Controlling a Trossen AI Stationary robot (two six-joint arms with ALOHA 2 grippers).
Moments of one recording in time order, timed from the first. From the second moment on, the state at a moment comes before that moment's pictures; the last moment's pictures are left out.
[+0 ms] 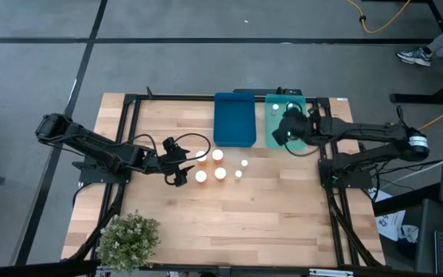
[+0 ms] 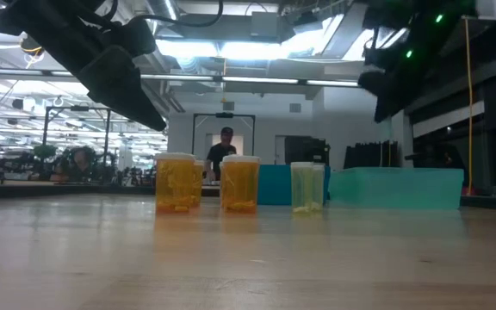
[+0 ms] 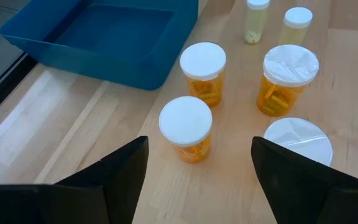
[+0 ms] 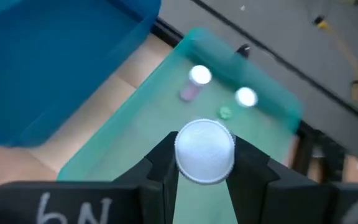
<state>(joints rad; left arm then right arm) -0.21 1.17 0.56 -0.16 -0.56 -0.33 -0.23 1.14 0.85 -0.81 0.70 0.52</state>
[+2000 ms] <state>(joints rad) -0.21 1.17 0.56 -0.16 -0.56 -0.33 -0.72 1.20 0.37 0.02 0.32 0.17</state>
